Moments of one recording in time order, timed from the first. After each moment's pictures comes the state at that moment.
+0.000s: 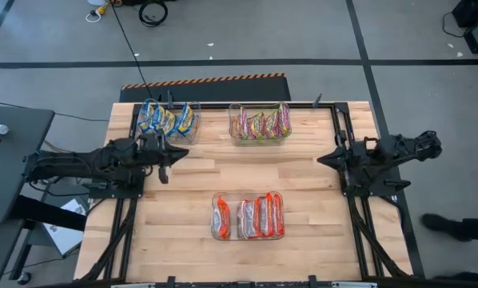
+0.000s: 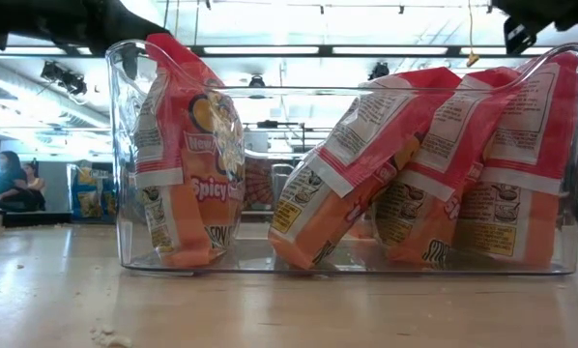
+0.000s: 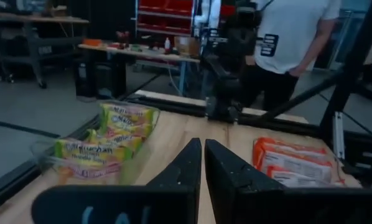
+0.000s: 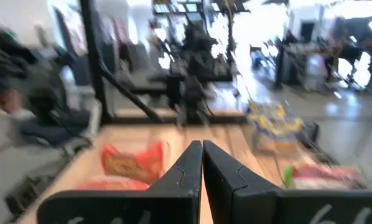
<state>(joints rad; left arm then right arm) 0.04 0.47 0.35 0.10 -0.17 -0.12 0.33 0.14 0.43 -0.29 0.30 0.00</state>
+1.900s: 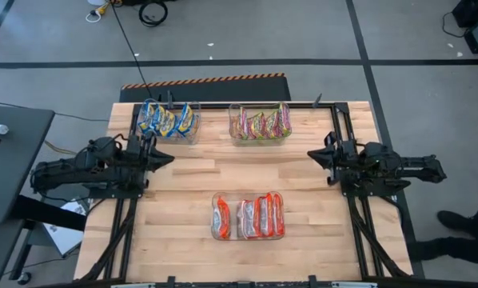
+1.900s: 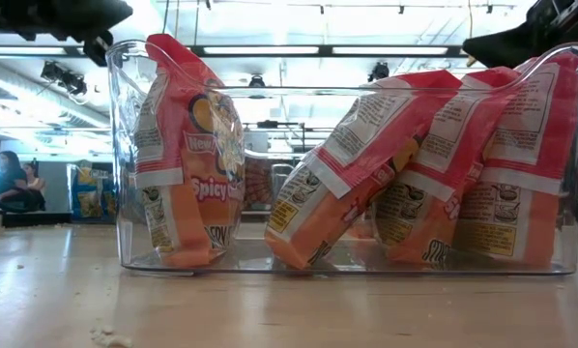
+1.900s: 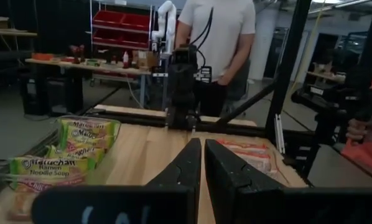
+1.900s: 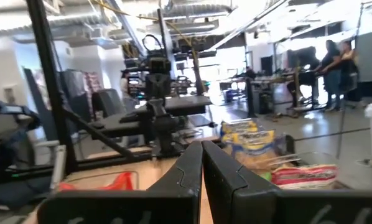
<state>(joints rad) 0.10 0.18 0.35 -0.11 0.08 -0.12 -0.01 0.00 0.07 0.14 0.12 0.09</state>
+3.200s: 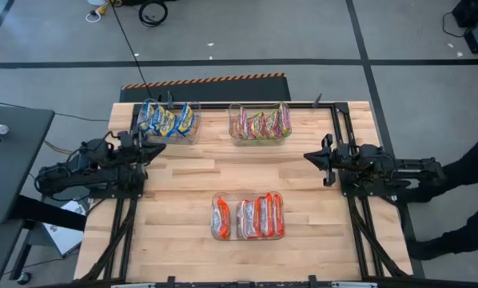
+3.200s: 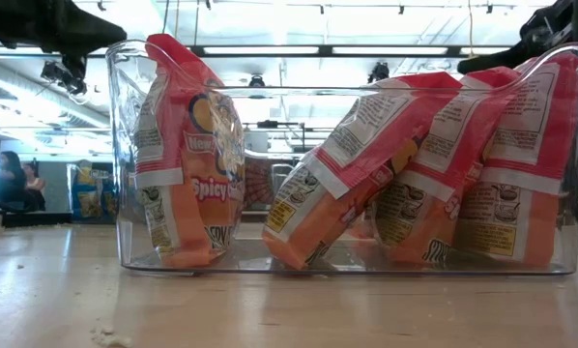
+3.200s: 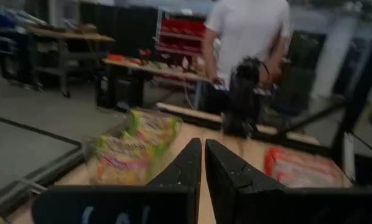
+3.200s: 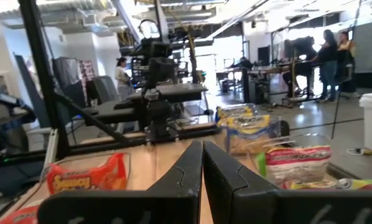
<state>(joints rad) 0.11 0.00 0.35 -0.29 -0.19 -0.15 -0.05 0.00 0.01 0.16 0.08 0.08</state>
